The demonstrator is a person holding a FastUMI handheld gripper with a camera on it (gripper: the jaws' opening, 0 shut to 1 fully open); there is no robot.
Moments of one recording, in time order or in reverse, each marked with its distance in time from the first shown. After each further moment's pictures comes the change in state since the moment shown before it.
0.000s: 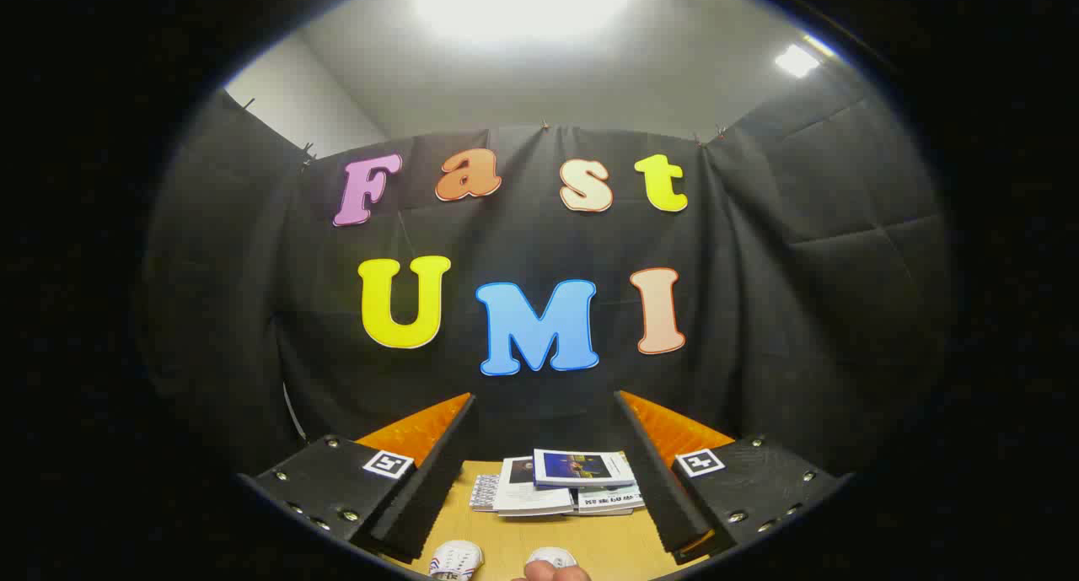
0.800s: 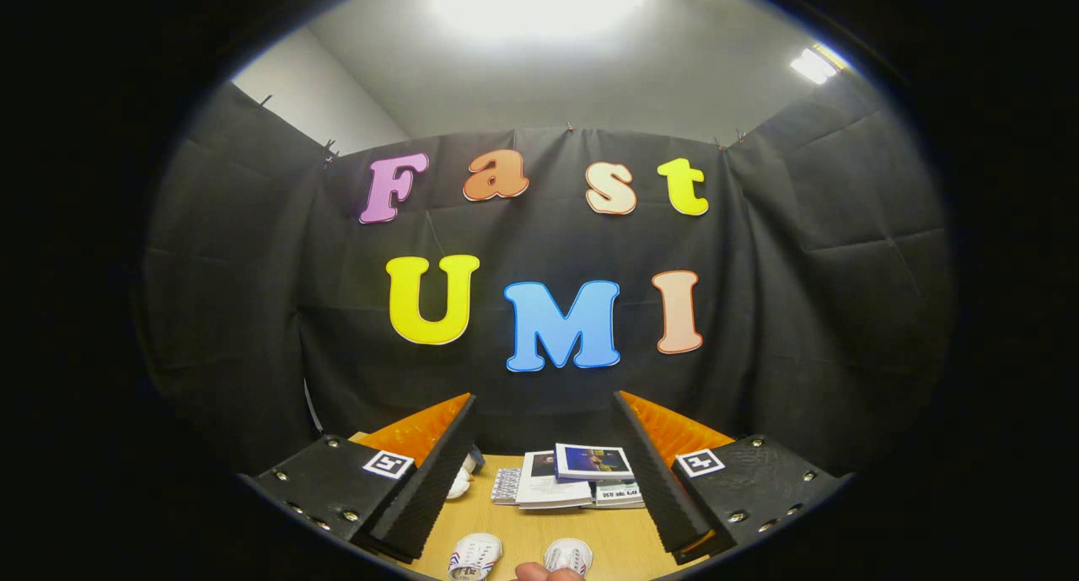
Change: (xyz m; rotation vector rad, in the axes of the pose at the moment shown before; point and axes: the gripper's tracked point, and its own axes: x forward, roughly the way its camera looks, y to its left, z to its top) arm -0.036 0.041 0.007 -0.010 0.022 0.044
